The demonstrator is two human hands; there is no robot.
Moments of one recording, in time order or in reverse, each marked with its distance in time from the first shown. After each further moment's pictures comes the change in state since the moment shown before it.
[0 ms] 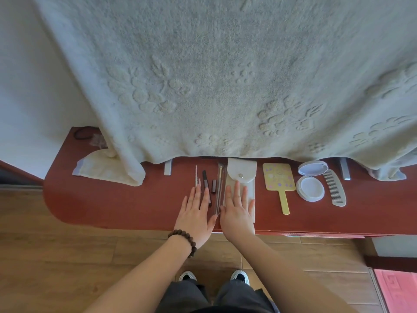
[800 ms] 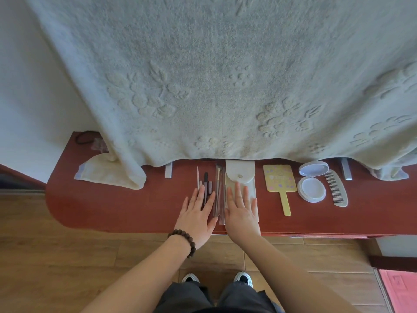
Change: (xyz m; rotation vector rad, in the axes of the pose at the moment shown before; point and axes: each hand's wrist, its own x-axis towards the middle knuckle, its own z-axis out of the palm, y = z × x) left_hand 0.004 -0.005 -0.005 0.075 -0.046 0.074; right_hand 0.000 0.010 -0.007 -0.070 -0.055 -0.066
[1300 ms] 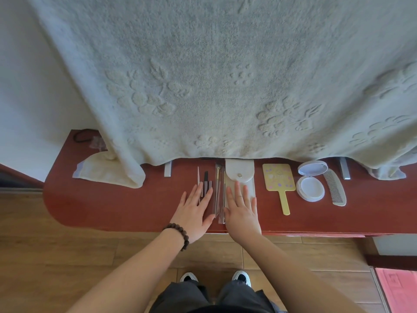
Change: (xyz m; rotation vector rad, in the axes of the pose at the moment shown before) left_hand 0.007 -0.016 -0.003 -0.045 0.008 0.073; right_hand 0.003 0.005 0.005 0.006 0.013 -0.012
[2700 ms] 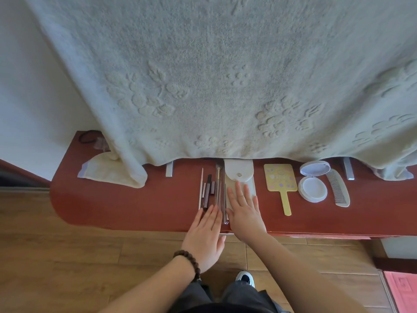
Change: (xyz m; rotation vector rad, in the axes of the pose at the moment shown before) left_hand -0.039 0.049 0.013 0.152 0.037 0.093; right_hand 0.003 0.014 -0.004 -0.032 -0.050 -0.081
